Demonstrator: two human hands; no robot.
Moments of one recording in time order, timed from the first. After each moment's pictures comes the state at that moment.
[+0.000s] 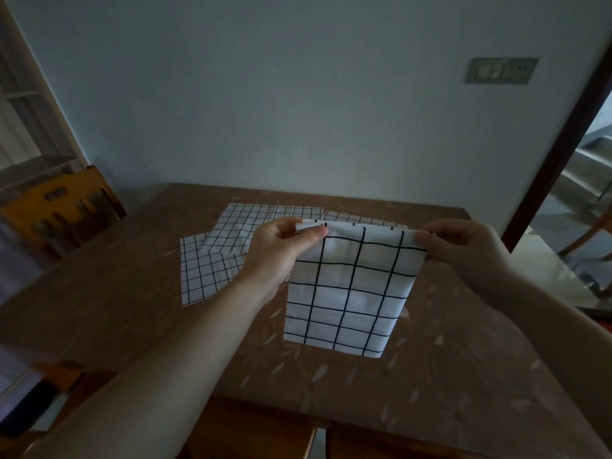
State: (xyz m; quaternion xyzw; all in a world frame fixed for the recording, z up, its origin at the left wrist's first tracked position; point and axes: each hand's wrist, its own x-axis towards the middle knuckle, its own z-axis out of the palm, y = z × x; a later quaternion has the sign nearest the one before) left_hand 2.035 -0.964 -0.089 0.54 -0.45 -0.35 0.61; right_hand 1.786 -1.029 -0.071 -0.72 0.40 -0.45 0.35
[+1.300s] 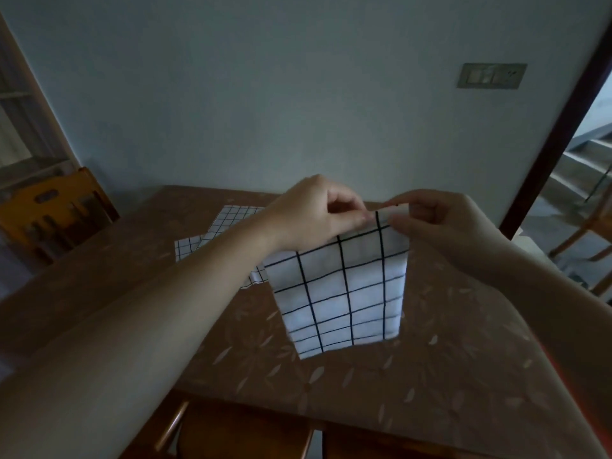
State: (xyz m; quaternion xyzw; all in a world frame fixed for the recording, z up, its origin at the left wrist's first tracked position) left_hand 2.020 -0.975 -0.011 0.53 -0.77 -0.17 0.32; right_hand 1.807 -1.020 -0.031 -0.82 0.31 -0.40 0.29
